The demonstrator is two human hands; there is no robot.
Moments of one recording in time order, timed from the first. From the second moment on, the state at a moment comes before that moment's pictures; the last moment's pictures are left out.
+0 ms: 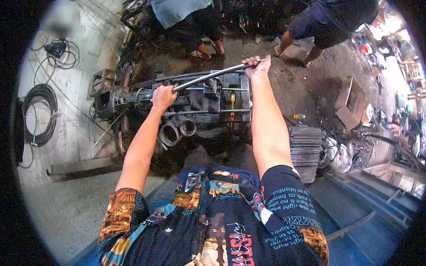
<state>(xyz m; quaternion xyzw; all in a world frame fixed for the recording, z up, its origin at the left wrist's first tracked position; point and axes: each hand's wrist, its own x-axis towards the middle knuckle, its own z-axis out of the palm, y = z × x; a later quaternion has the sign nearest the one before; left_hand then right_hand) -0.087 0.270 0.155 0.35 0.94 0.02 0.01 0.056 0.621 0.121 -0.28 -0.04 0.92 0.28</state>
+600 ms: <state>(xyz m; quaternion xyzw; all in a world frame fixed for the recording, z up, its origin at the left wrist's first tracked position) -0.176 0.284 0.128 0.58 0.81 0.05 -0.06 0.115 0.553 0.133 -0.28 0.02 0.86 0.44</state>
